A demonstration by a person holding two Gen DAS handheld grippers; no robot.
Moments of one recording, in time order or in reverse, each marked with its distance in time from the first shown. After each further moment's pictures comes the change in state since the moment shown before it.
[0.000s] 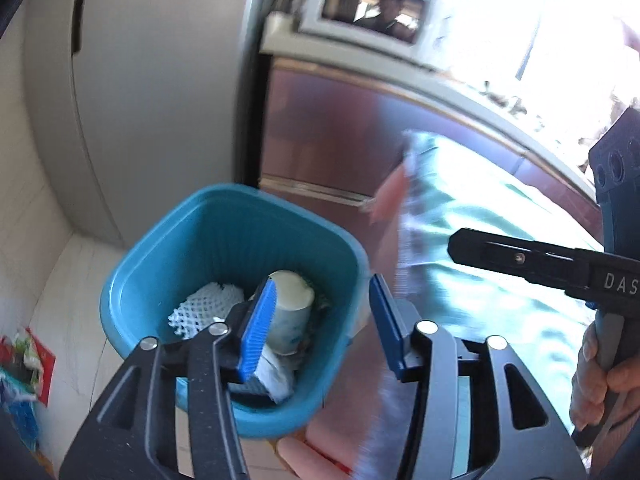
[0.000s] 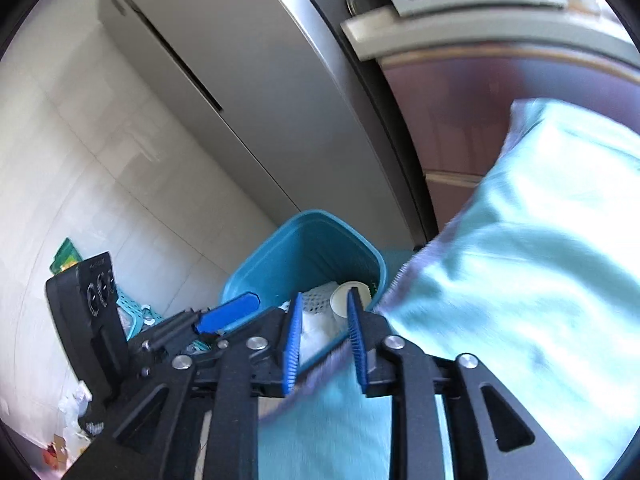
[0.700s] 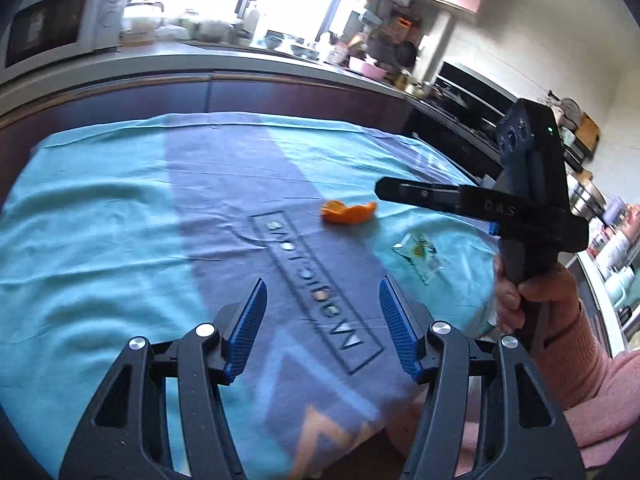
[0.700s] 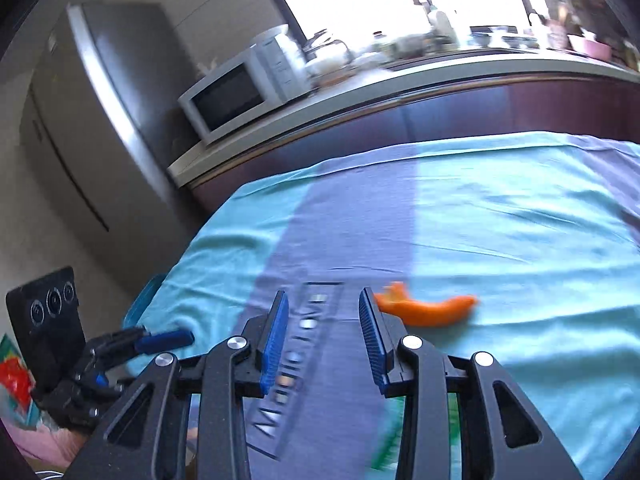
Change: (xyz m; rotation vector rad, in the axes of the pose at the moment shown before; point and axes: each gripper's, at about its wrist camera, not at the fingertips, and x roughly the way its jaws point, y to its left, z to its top) left arm -0.033 -0.306 -0.083 0.490 0.184 -0.727; right arm -0.310 -0.145 -0.176 0.338 -0.377 -0.487
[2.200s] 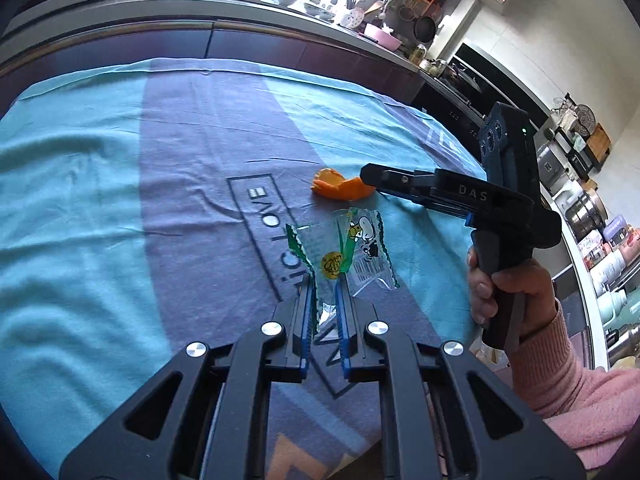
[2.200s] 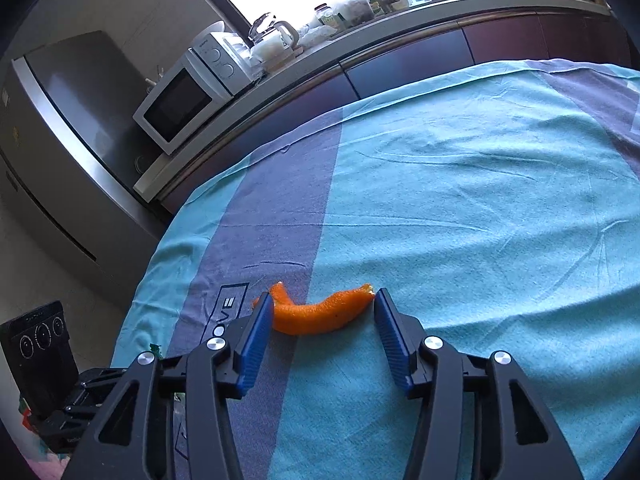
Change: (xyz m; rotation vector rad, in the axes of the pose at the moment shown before) left arm 0.022 0.017 -0.005 -0.128 0.124 0.005; right arm 0.059 -0.055 -0.001 0.114 0.105 0.007
